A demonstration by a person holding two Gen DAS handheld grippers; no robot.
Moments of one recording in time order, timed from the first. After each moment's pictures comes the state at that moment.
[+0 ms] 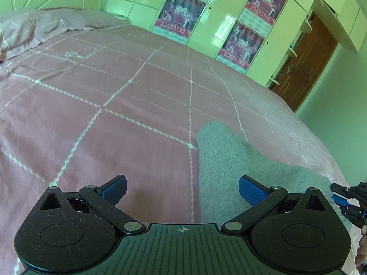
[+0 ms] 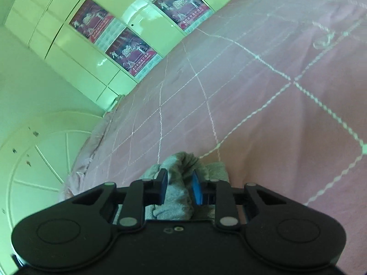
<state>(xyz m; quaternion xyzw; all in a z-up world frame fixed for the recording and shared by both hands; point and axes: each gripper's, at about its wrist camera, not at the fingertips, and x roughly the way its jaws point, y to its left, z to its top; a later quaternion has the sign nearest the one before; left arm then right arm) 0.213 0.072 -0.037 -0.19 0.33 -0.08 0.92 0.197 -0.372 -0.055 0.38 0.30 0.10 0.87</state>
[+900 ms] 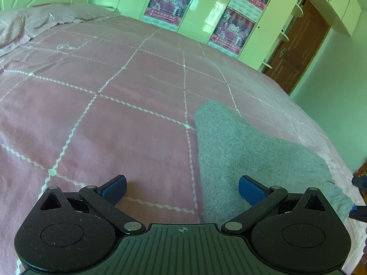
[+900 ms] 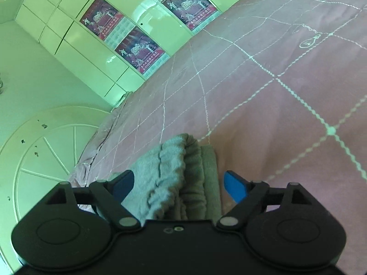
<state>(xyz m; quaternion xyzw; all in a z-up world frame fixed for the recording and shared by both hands) 0.203 0.076 -0.042 -0.17 0.35 -0.11 0.91 0.142 -0.390 -0.056 0.35 0.29 0.10 0.89</state>
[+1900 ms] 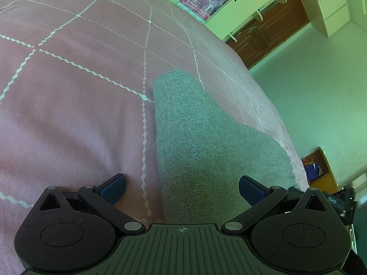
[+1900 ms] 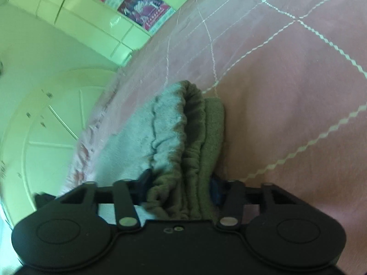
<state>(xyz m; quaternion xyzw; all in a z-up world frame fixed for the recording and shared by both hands) 0.265 0.059 -0.069 -0.26 0.43 -0.25 0.83 0.176 -0.377 -0.067 0.39 0.35 0.19 0.83</state>
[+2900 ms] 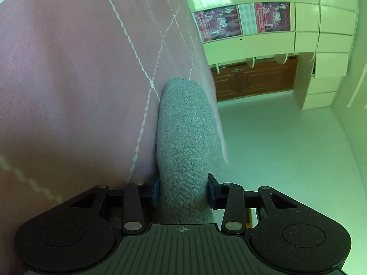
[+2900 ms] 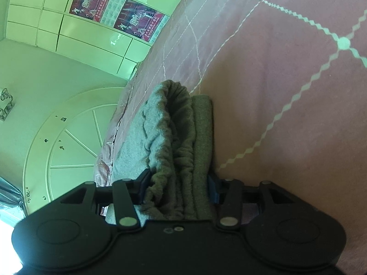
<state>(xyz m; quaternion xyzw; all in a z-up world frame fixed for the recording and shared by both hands) 0.274 0.067 -0.136 -0.51 0.39 -0.29 0.71 0.167 -0.405 -0.109 0.45 0.36 0.19 0.79</state>
